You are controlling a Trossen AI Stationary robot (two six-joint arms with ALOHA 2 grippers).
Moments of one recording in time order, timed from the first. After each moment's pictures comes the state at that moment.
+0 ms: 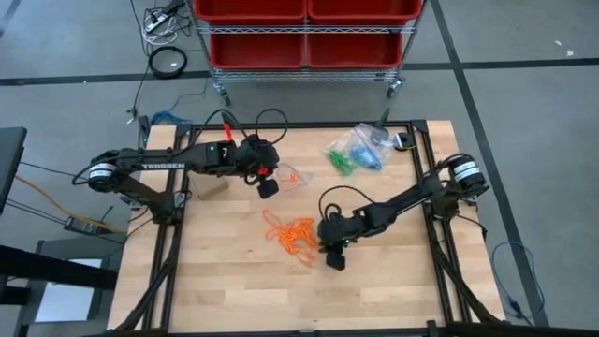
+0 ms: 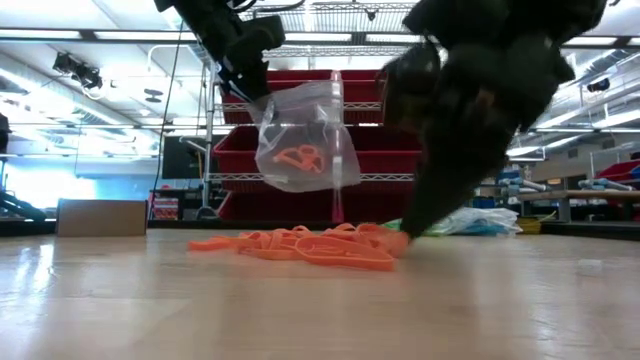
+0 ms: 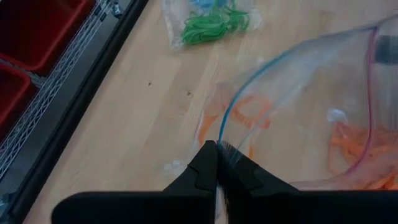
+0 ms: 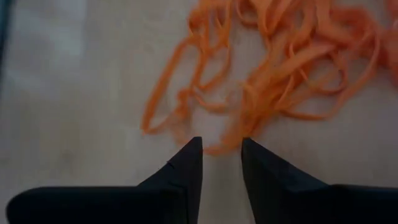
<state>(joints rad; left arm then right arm) 0.18 1.39 1.12 -0.57 -0.24 -0.06 0.28 1.78 0.86 0.06 -0.01 0.51</state>
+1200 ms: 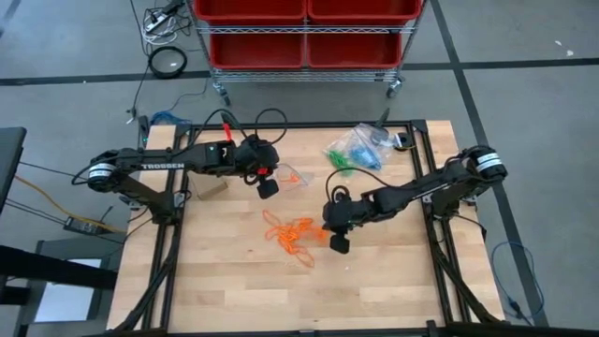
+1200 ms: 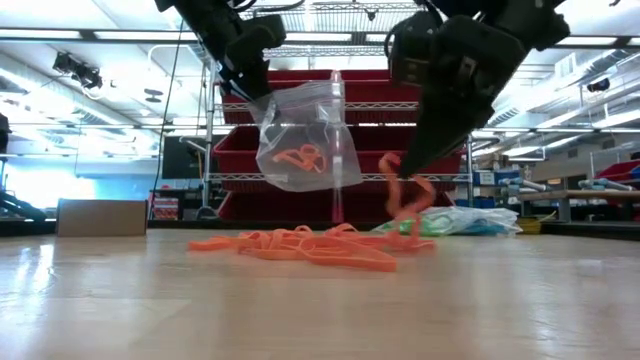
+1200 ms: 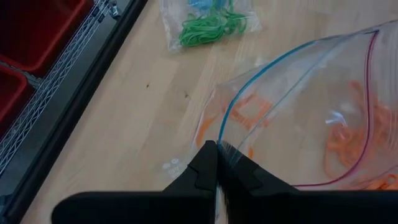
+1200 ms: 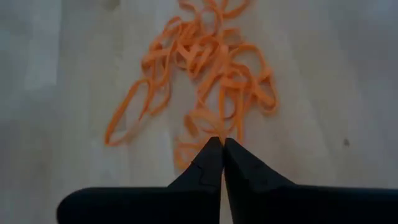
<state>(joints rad) 0.18 1.39 1.12 -0.56 -0.23 -0.06 0.21 1.57 0.88 -0.19 0.10 0.40</state>
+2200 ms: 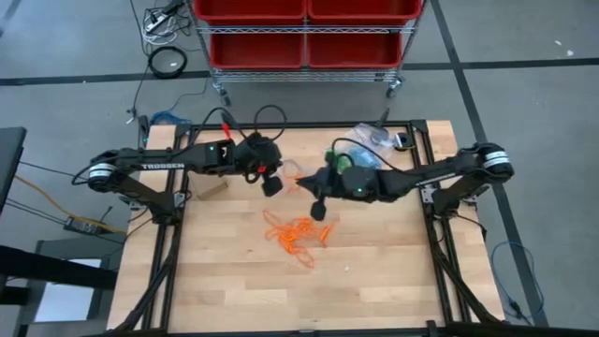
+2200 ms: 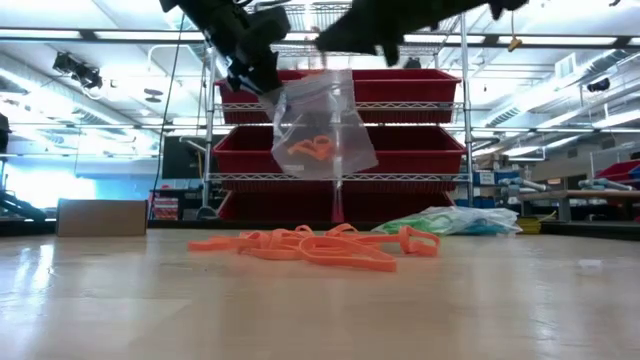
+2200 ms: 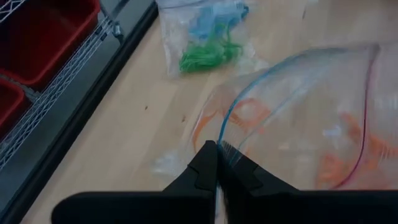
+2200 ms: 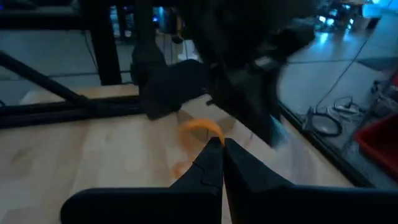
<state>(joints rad) 0.18 1.39 1.12 -0.47 -0.23 -0.08 0.09 1.49 0.98 0.30 0.36 0.02</state>
